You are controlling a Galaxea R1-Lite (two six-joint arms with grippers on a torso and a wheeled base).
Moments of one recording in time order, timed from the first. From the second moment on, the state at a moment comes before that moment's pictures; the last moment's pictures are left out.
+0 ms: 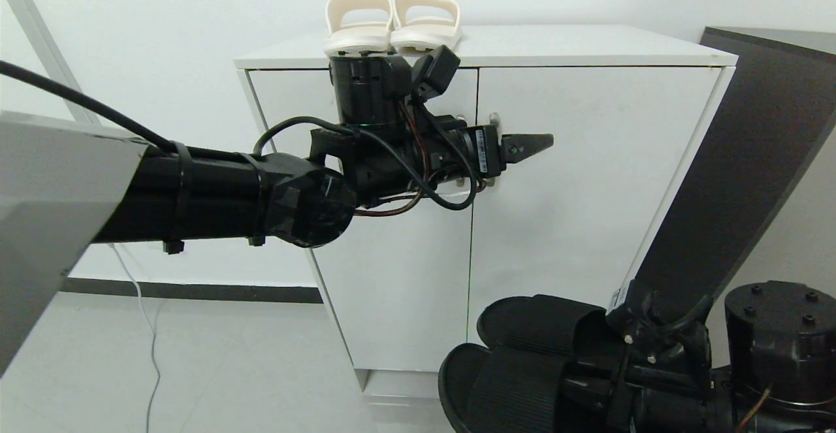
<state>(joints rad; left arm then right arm) -0.62 2.01 -1.55 -0.47 -0.38 -0.25 0.76 1.52 -0.38 -0.77 0.18 -0.05</state>
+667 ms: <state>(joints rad) -0.62 1.96 -1.44 -0.48 -0.37 -0.25 0.81 1.51 -0.35 -0.77 0.26 -0.05</state>
